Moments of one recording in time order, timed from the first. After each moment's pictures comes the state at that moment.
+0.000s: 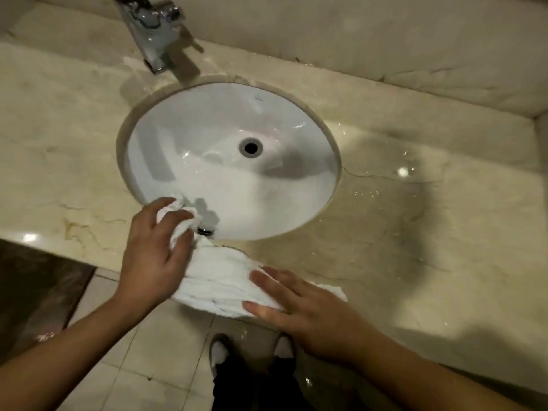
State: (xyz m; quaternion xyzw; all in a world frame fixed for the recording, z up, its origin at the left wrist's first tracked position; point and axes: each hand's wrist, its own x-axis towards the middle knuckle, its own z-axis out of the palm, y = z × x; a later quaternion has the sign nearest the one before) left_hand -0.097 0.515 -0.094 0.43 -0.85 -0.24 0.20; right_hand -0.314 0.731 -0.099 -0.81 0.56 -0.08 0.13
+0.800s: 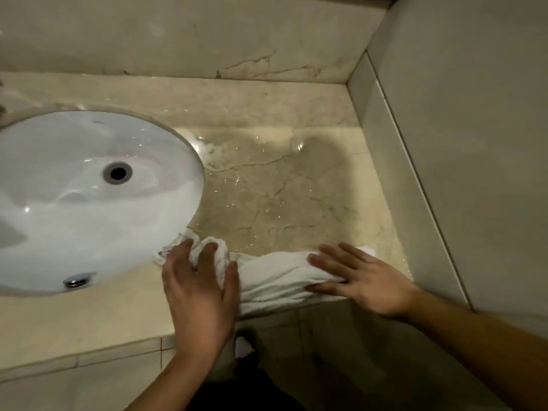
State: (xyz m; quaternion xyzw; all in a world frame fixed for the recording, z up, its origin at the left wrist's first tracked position) left_hand -0.252 0.688 -0.084 0.37 -0.88 -0.25 0.17; right_hand -0.468 0.936 -0.065 -0.70 0.70 0.11 0.08
